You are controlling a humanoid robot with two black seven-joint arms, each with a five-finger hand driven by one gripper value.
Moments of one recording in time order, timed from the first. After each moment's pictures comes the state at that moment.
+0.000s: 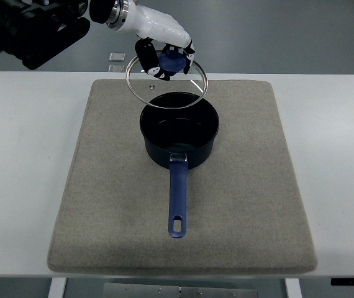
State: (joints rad) left arm -1.60 0.27 -0.01 -0.65 1.66 -0.40 -0.61; right arm 0.00 0.00 -0.04 0.19 0.01 -0.01 0.07
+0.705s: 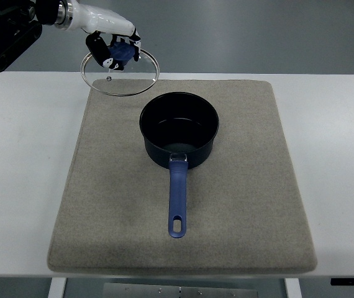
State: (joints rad) left arm -1.51 0.36 0.02 -0.47 1.60 -0.37 -0.61; right arm 0.00 0.00 -0.04 0.19 0.01 -0.01 0.07
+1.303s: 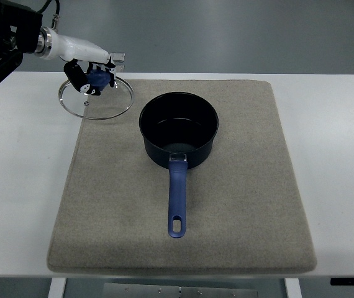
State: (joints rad) left arm -1.40 0.42 0.05 -0.51 1.61 -0.37 -0.61; right arm 0.00 0.00 -0.04 0.19 0.01 -0.01 0.07
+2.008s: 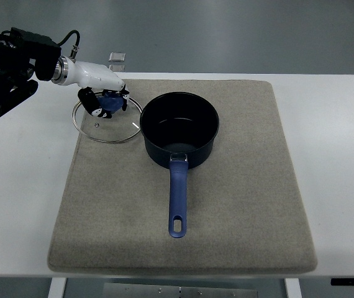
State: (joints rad) left arm -1.34 0.42 0.13 -0.61 1.61 -0.20 -0.61; right arm 0.00 0.00 -0.04 0.19 0.01 -0.01 0.07
